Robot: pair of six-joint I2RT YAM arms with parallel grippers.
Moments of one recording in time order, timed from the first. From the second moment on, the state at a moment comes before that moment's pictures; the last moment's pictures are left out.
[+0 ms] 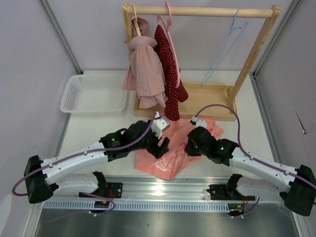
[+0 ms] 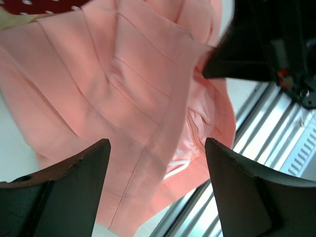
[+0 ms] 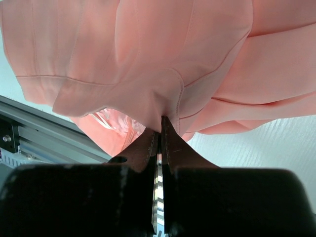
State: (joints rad) left arm -1.02 1.09 0.86 -0.36 -0.03 -0.18; right arm 0.94 1.02 0.71 -0.52 0.22 0.75
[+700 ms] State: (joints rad) left arm -1.19 1.32 0.87 -0.48 -0.20 -0.08; right arm 0.92 1.06 0.75 -0.52 0.22 0.73
